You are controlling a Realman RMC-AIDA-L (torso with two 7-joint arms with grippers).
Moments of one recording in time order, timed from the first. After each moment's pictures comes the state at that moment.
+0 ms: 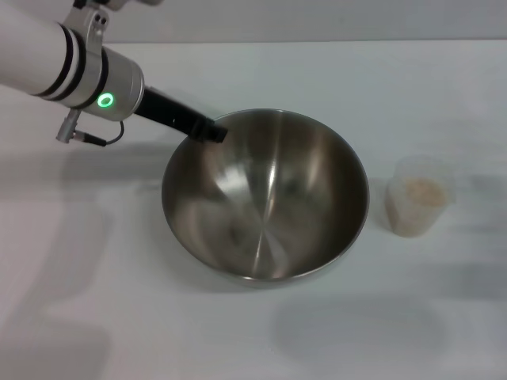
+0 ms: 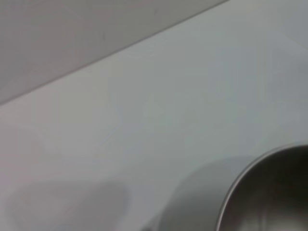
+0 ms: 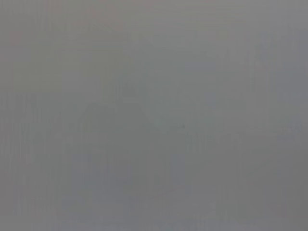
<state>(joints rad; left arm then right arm) -0.72 -2.07 -1.77 -1.11 2.42 -1.19 0.59 0.28 2.09 0.66 0.16 -1.91 -1.40 0.07</state>
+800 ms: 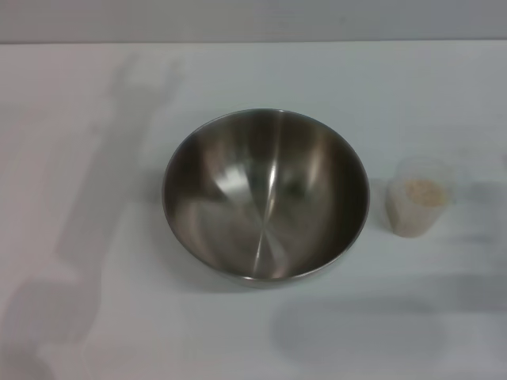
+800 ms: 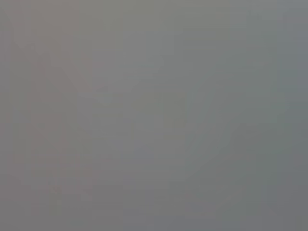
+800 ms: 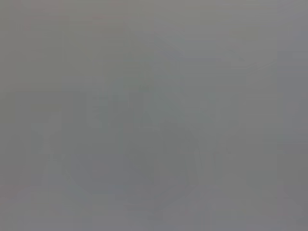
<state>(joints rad) -0.02 -2.06 -1.27 -1.48 2.66 0.53 0.65 0.25 2.08 0.58 0.16 -1.91 -1.44 0.07</state>
